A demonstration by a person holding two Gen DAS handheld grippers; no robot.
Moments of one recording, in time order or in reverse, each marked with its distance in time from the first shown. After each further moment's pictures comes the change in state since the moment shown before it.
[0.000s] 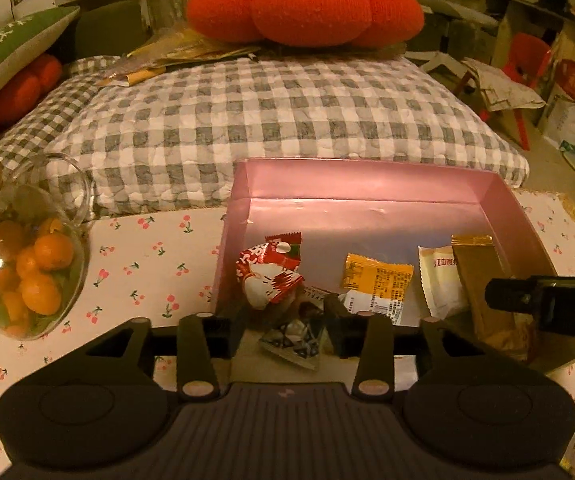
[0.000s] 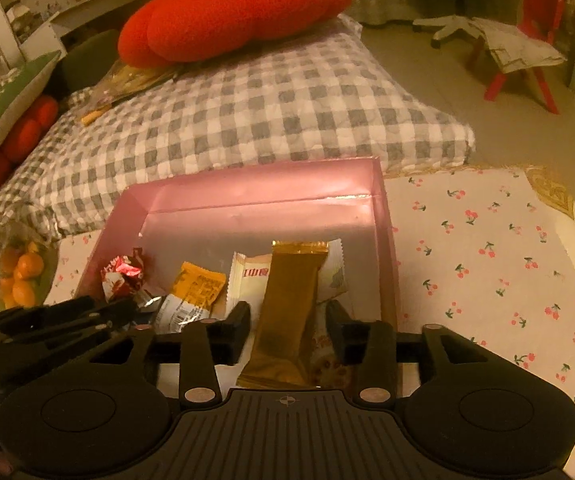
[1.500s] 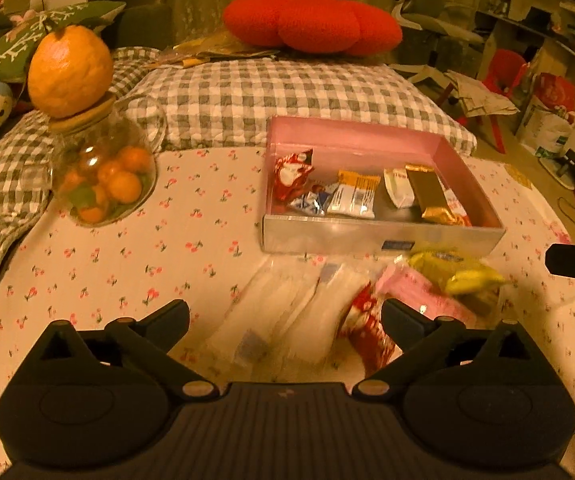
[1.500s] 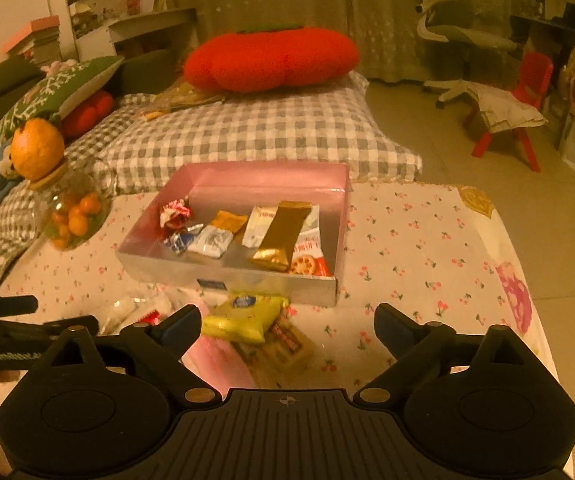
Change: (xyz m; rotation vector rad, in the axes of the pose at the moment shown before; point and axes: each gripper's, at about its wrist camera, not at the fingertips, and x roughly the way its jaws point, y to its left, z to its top) left arm -0.105 0.024 -0.097 -0.042 -0.035 -0.038; right arm -0.133 -0.009 -0.097 -0.161 -0.144 -0.009
